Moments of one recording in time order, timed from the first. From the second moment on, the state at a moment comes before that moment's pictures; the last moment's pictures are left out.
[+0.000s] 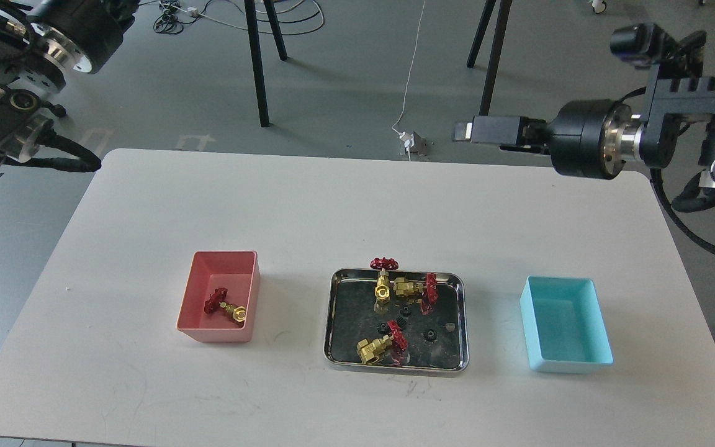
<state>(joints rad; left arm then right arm) -1.07 0.63 -0.61 -0.94 0.82 -0.02 -0.27 1.27 -0.87 0.08 1.62 -1.06 0.38 -0.05</state>
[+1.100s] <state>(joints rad) -1.21 0.64 -0.62 -0.79 0.81 -0.05 -0.28 0.98 -0.46 -0.09 1.41 -1.95 0.49 0.06</state>
